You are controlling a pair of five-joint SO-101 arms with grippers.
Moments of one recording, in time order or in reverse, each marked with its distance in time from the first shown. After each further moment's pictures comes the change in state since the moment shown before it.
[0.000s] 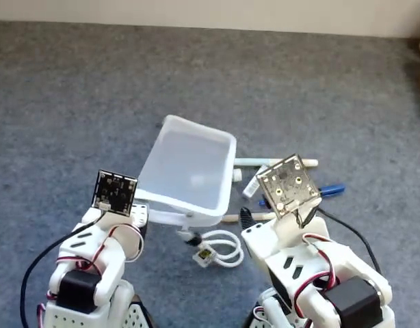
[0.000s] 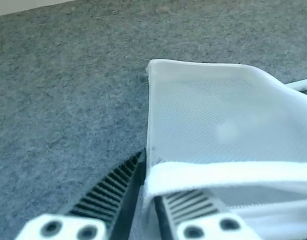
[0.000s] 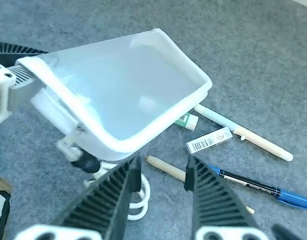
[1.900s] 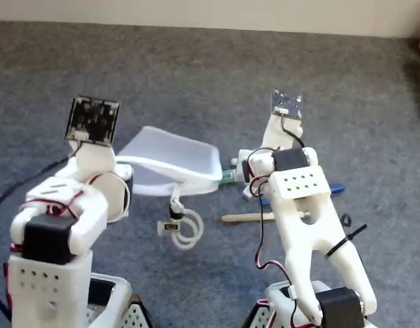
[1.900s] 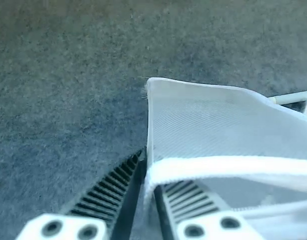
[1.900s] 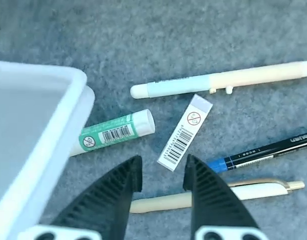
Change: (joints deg) left arm -3.4 44.7 -48.4 15.7 2.5; right arm 13.5 51.2 1.0 -28.7 -26.4
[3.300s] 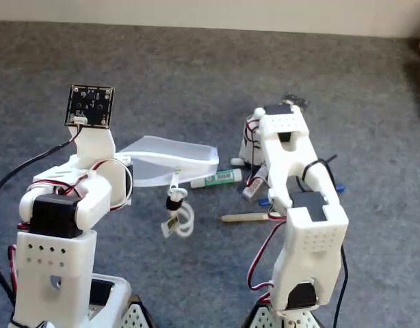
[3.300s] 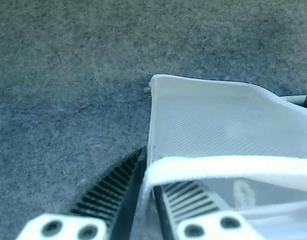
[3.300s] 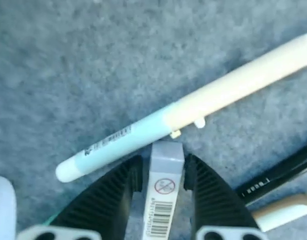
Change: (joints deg) left arm -1.5 7.3 -0.1 -1.1 5.2; right arm 5.8 48.4 -36.3 11.4 -14.5
